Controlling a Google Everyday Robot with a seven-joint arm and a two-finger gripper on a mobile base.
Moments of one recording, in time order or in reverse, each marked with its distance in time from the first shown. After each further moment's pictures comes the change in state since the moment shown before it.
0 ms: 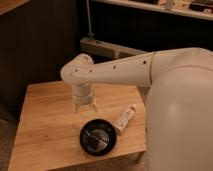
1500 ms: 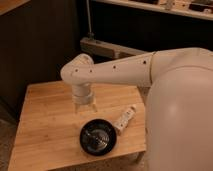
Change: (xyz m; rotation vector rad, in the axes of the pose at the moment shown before) arm 0.000 0.000 0.000 0.000 0.000 0.000
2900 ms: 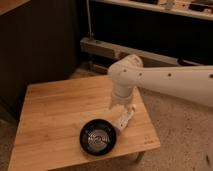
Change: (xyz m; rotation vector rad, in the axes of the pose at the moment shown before) arm 0.016 -0.195 -0.009 -0.011 -0.051 0.420
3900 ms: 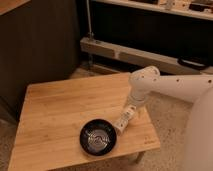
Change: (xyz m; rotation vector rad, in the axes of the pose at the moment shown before) arm -0.062 -0.034 0.088 -0.045 0.018 0.252
